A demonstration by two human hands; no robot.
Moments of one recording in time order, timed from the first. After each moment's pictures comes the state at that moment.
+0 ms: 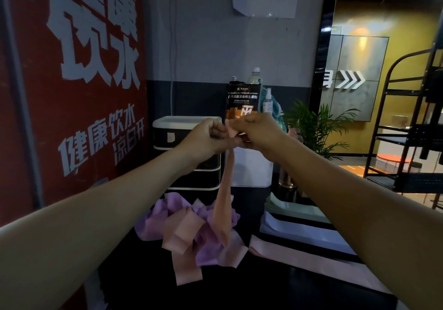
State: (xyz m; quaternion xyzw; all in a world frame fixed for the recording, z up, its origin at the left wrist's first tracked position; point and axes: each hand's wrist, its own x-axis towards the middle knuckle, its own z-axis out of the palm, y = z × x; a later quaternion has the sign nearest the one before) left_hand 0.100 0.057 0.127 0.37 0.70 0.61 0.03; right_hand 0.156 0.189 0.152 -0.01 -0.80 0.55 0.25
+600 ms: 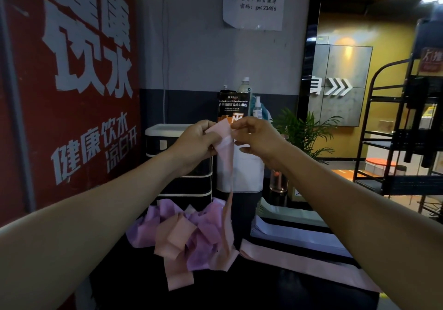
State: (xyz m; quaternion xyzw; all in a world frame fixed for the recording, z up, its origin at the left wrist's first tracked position) left_hand 0.112 0.064 0.140 0.38 0.64 0.67 0.07; right_hand 0.183 0.202 0.155 0.01 -0.81 0.52 0.25
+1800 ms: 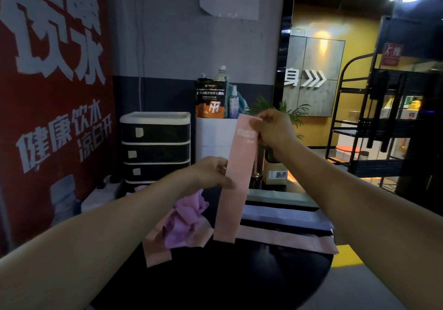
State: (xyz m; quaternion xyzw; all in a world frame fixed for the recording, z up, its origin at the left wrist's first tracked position) left_hand 0.141 0.103 0.079 0.42 0.77 0.44 0.18; right_hand 0.227 0.242 0.144 -0.15 -0.76 0.47 0.41
